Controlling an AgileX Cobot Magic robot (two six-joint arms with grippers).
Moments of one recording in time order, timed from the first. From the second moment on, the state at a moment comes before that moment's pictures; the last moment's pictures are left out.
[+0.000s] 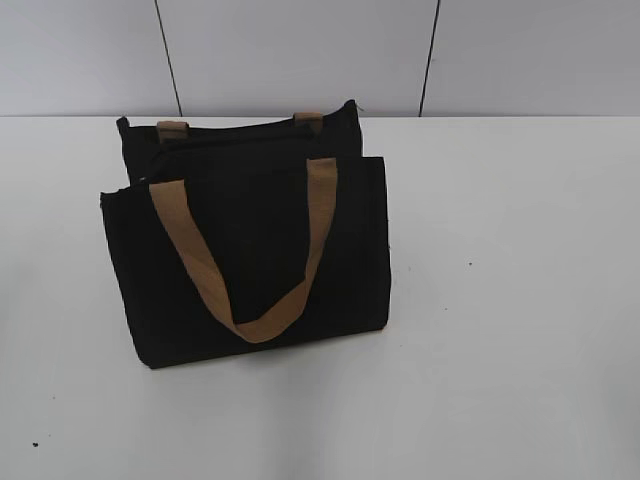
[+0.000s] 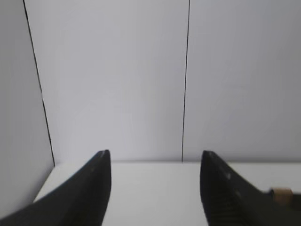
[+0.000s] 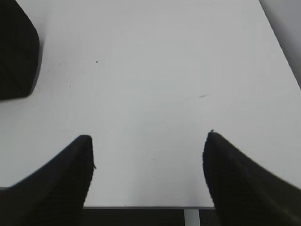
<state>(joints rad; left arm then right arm) 0.00 0.34 -0.54 -0.08 0.23 0.12 -0.05 -0.01 -0.48 0.09 1.10 -0.10</state>
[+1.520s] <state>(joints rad) -0.18 1.99 -0.40 0.46 -1.21 -0.12 -0.05 -0.01 -0.48 0.10 1.10 -0.10</state>
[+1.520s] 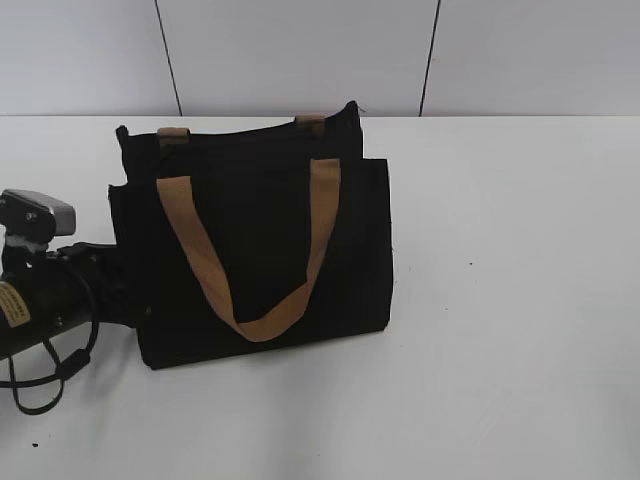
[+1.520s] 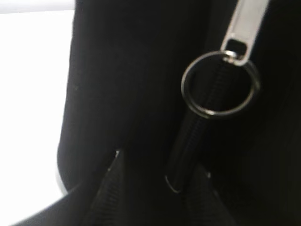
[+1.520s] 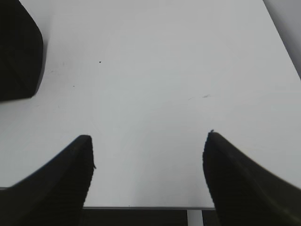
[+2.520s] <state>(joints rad) -0.18 1.69 -0.34 0.34 -1.10 -0.03 -0.05 -0.01 -0.48 0.10 1.10 -0.10</state>
